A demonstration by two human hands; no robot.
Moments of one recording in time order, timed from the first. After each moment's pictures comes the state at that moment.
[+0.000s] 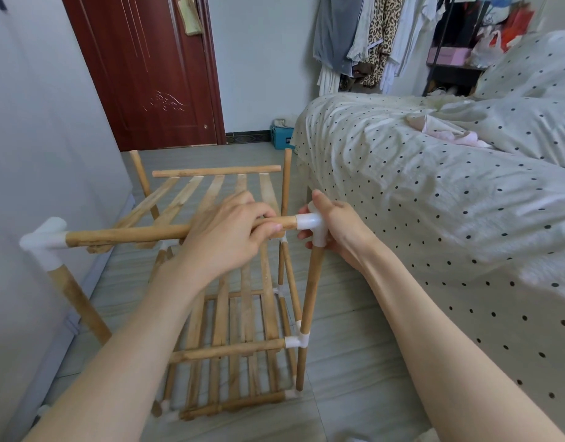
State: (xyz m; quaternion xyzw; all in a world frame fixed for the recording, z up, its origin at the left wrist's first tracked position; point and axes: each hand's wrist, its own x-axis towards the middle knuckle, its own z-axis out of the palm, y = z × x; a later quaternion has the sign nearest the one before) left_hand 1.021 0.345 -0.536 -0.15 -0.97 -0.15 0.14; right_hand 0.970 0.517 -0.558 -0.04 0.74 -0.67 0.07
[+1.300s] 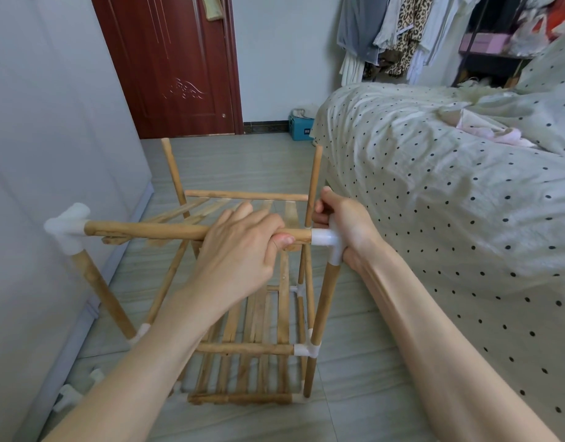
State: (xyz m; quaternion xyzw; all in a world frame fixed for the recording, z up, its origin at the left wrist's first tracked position) left_hand 1.033 0.337 -0.559 -0.17 -0.94 -0.10 0.28; right_hand 0.965 0.488 -0.554 0.00 0.65 -0.75 0.08
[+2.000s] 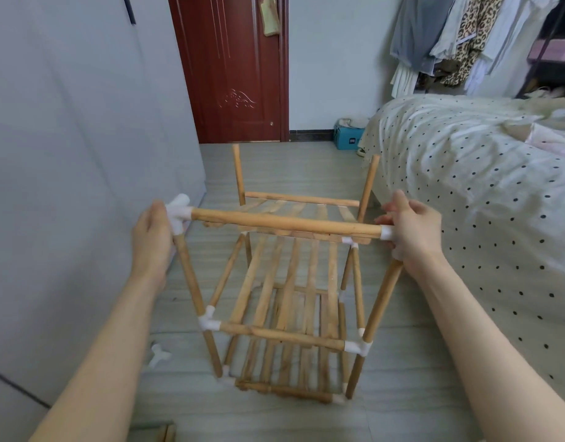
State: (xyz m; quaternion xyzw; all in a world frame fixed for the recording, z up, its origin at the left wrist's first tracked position) left_hand 1.060 0.177 -0.571 0.23 -0.68 -0.62 0.32; right_hand 0.968 0.486 -0.559 0.06 0.71 -0.69 -0.11
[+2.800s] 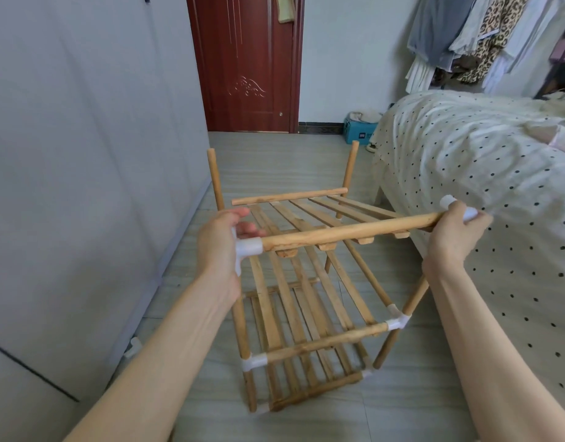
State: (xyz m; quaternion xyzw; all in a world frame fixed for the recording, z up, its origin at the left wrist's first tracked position) left_hand 1.075 0.264 -0.552 0.26 -0.49 -0.80 0.22; right_hand 0.944 0.496 -0.580 0.19 0.63 -0.71 -0.26
